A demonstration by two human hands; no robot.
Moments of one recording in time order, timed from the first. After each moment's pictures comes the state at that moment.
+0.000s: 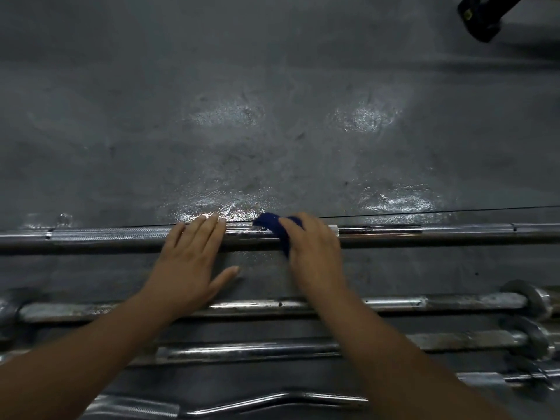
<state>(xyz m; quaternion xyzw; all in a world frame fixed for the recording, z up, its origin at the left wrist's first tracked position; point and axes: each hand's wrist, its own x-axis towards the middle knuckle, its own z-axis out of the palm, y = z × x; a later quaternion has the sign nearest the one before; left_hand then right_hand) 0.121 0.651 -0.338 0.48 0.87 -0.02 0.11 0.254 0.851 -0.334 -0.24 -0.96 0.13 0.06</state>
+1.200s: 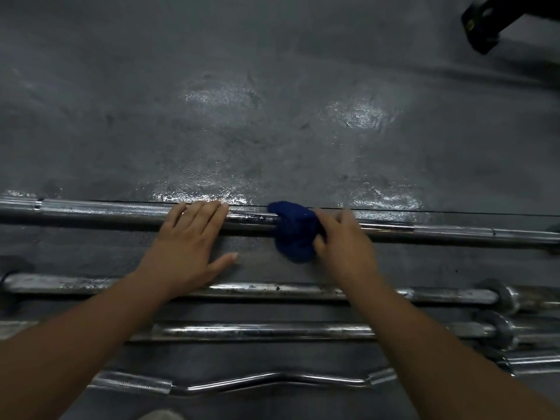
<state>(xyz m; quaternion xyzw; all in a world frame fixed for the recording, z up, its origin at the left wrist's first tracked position) 0.119 0.644 -0.344 0.49 0.87 -0.01 0.11 0.283 0.883 -0.306 -0.31 -0.94 0.13 -0.06</state>
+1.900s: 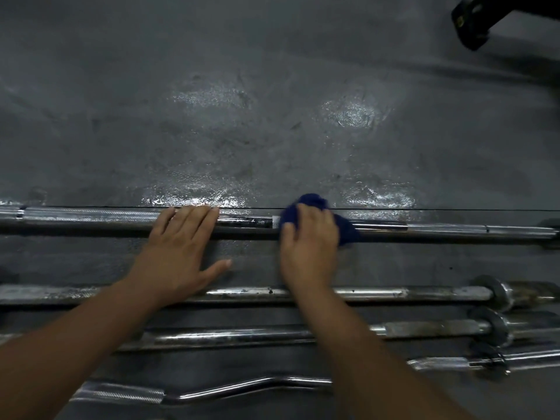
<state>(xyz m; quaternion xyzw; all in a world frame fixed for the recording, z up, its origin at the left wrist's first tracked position) 0.121 0.645 -0.339 0.48 0.87 0.00 0.14 0.259 0.835 -0.341 -0.44 -0.88 0.18 0.08</state>
